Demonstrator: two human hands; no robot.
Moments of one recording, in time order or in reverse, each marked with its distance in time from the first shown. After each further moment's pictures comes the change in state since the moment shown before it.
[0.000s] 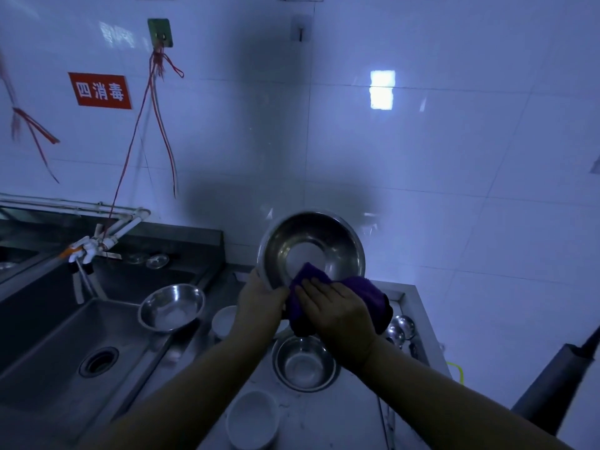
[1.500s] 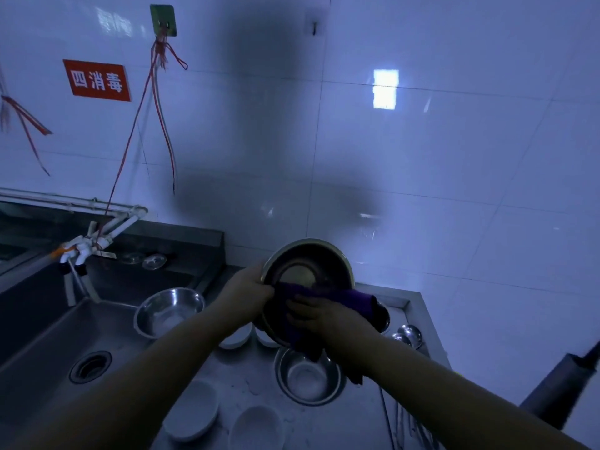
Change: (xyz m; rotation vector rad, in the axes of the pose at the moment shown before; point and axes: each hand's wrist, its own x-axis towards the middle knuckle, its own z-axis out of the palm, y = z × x) left_hand 0.065 0.012 -0.049 0.394 -0.237 0.047; right_hand 0.024 0.016 0.043 0.299 -0.843 -0.053
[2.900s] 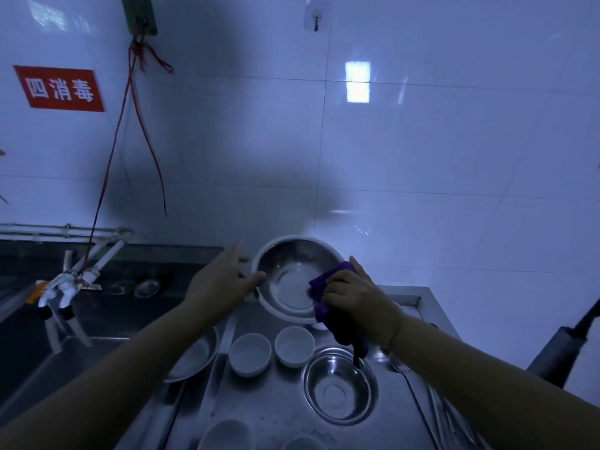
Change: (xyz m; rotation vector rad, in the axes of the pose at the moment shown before) left_hand 0.088 -0.041 -0.115 0.558 0.084 0.219; right_hand 0.076 0.020 -0.014 -0.161 0.588 0.089
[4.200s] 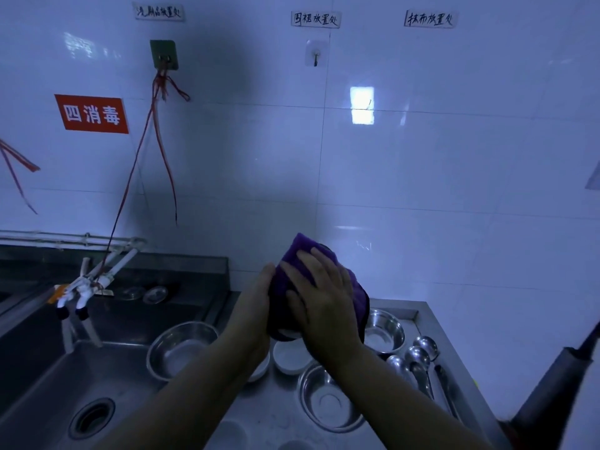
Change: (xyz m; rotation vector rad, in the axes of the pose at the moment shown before) left_hand -0.073 0.098 0.010 -1.280 -0.039 -0.453; right_hand 0.035 -0.085 -0.045 0.116 0.332 0.447
